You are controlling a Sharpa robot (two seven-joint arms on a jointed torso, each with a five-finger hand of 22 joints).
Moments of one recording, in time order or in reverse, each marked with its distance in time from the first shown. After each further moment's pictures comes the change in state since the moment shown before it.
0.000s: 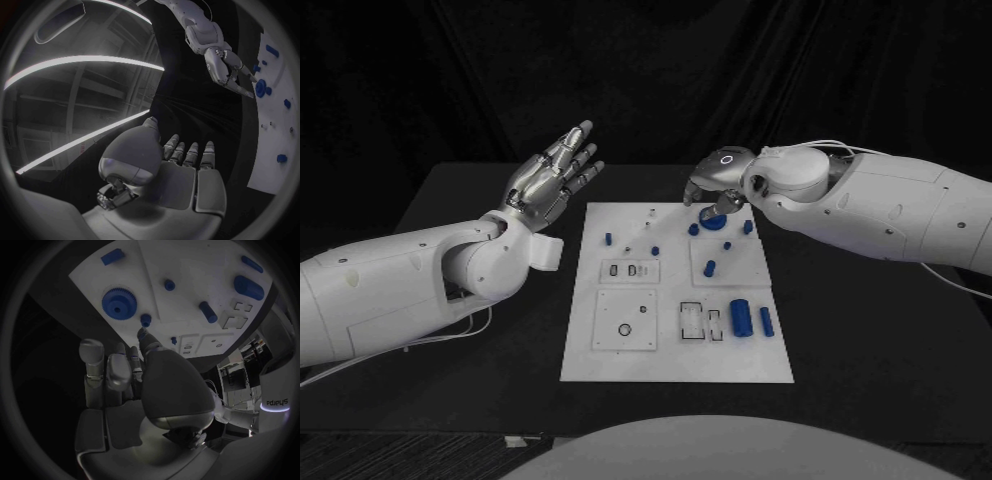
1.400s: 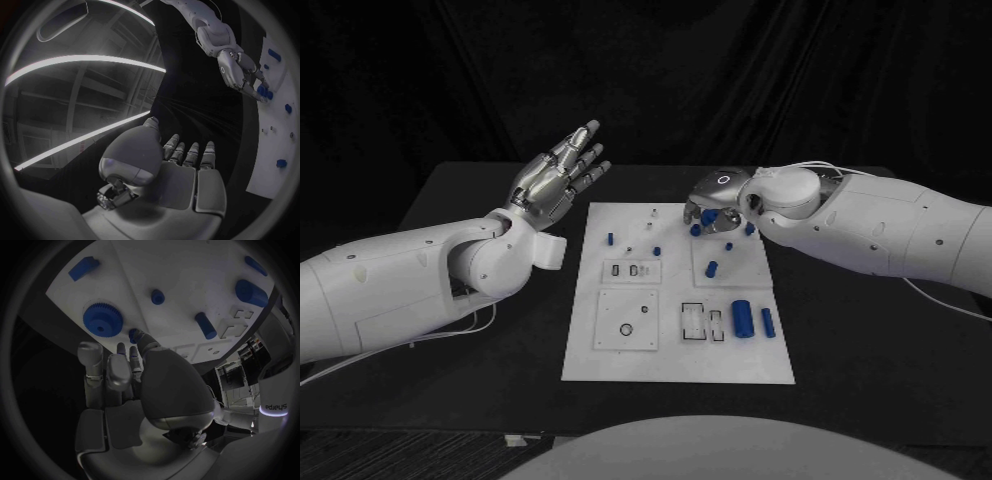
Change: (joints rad) left arm 0.000 0.012 0.000 -0.017 -0.001 0.036 0.000; left_hand 0.017 0.007 0.017 0.000 0.025 0.010 0.010 0.000 0.001 0.000 0.007 0.000 0.000 0.000 0.014 0.000 0.000 0.000 0.000 0.014 0.000 0.000; right arm -0.065 0.039 0.000 -0.068 0.006 -0.003 0.040; right_hand 0.025 0.009 0.053 -0.022 0.117 -0.001 0.013 -0.004 0.015 0.018 0.004 0.005 0.006 0.000 0.000 0.001 0.014 -0.016 -0.007 0.000 0.023 0.057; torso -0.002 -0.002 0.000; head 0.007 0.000
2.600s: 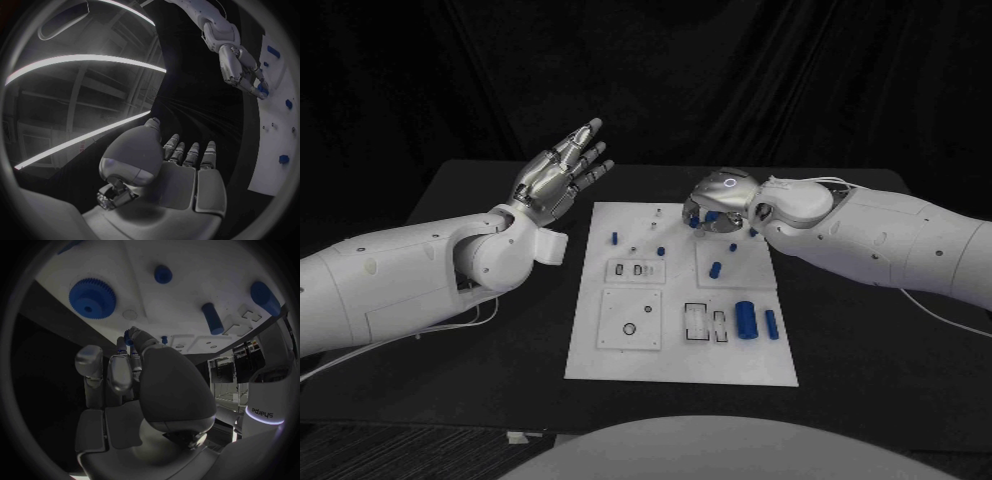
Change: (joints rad) left arm 0.000 0.005 0.000 -0.038 -0.001 0.037 0.000; left_hand 0.014 -0.002 0.038 -0.001 0.026 0.011 0.011 0.004 0.001 -0.001 0.013 0.000 0.000 0.000 0.007 0.000 0.001 0.016 0.001 0.023 0.000 0.000; right arm -0.030 0.005 -0.001 -0.038 0.040 -0.252 0.113; right_hand 0.033 0.007 0.108 -0.013 0.011 0.187 0.053 0.115 0.133 0.175 -0.033 0.065 0.011 0.001 -0.020 0.035 0.050 -0.016 0.007 -0.018 0.067 0.120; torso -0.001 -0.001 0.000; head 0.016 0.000
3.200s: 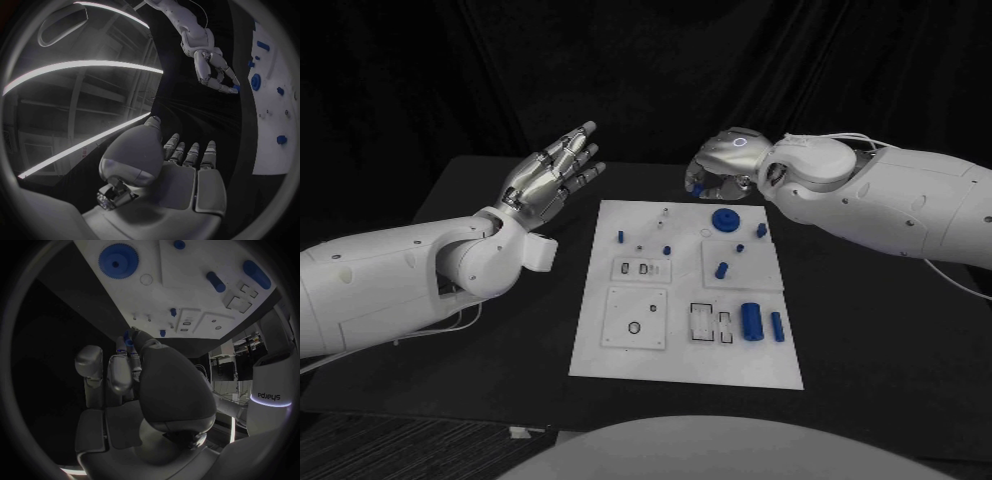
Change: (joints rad) left arm 0.000 -0.094 0.000 0.081 -0.078 -0.053 0.000; left_hand 0.051 -0.029 -0.013 -0.002 0.023 0.016 0.016 0.004 0.002 0.002 0.016 0.000 0.000 0.000 -0.012 0.000 -0.001 0.000 -0.005 -0.006 0.000 0.000; right arm 0.128 -0.022 0.001 0.082 0.045 0.068 -0.029; right_hand 0.000 0.000 0.006 0.006 -0.013 -0.008 0.008 0.001 0.013 0.002 -0.002 -0.028 -0.013 0.000 0.000 -0.001 -0.002 0.000 0.000 0.000 0.004 0.014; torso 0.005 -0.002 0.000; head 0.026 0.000
